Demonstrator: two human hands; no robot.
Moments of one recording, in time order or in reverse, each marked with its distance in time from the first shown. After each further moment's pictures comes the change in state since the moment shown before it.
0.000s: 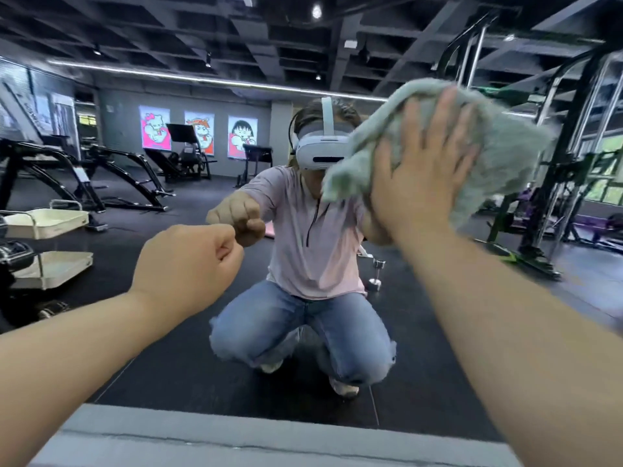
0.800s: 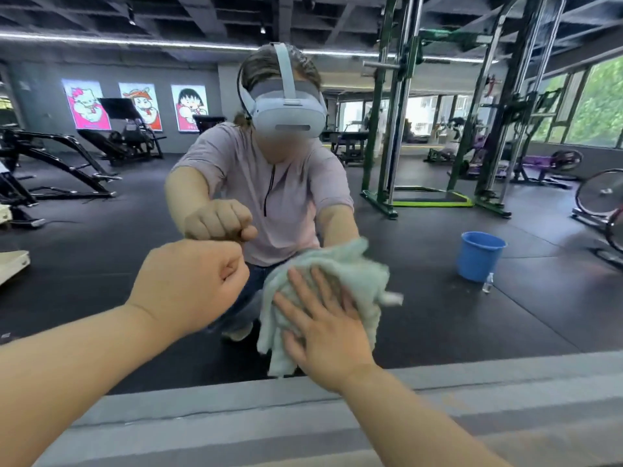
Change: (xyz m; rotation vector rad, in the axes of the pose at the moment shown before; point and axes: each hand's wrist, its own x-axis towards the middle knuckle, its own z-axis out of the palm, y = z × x) left_hand -0.041 0.088 0.071 -0.091 -0.145 0.315; right_hand -0.250 0.097 0.026 0.019 -0.383 -0.425
